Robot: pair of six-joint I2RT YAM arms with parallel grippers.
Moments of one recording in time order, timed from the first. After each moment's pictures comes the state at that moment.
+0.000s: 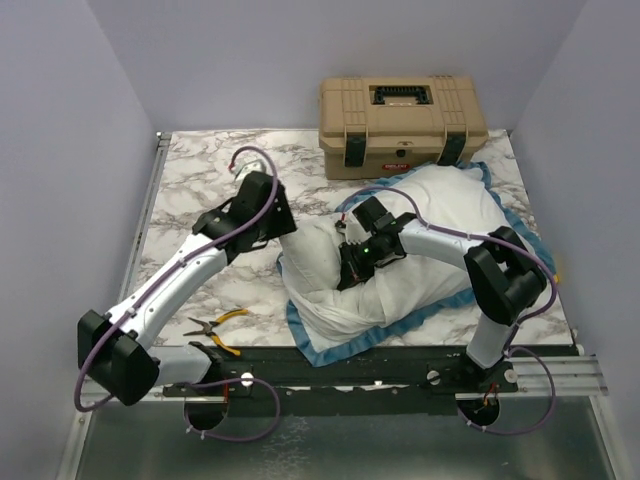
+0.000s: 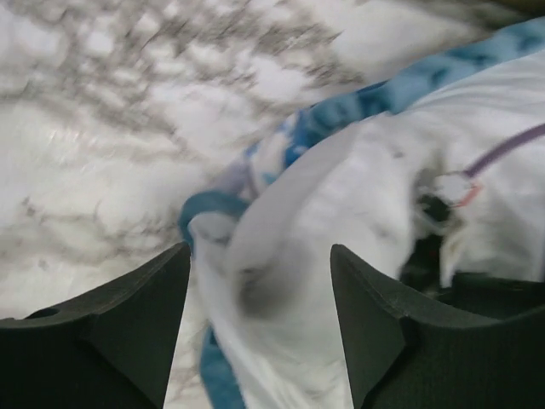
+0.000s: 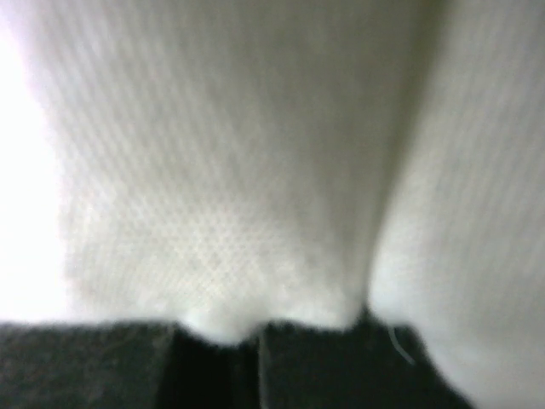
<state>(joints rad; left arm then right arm) -0.65 1.32 1.27 -0.67 -0.29 -0.68 0.66 1.80 1.08 -0.53 -0.60 0.32</state>
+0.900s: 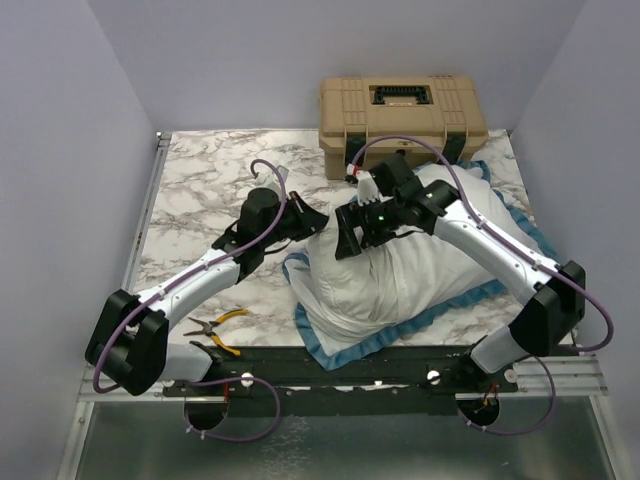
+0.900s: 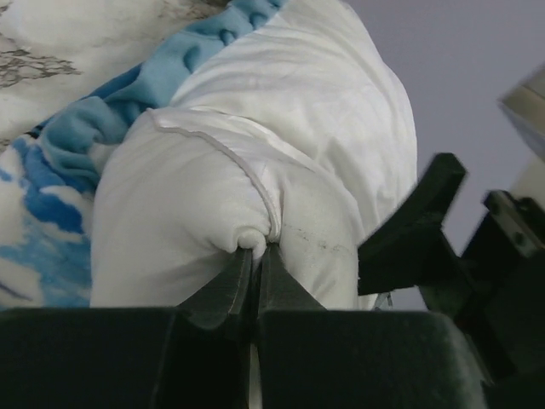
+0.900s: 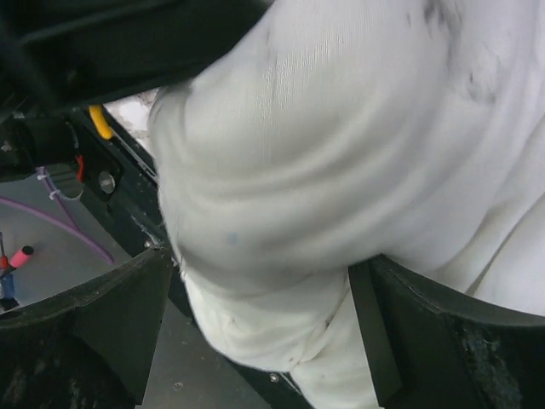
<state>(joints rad) -0.54 1.31 0.79 0.20 0.26 -0.94 0.66 1.51 1.41 -0.84 -0.39 0.22</state>
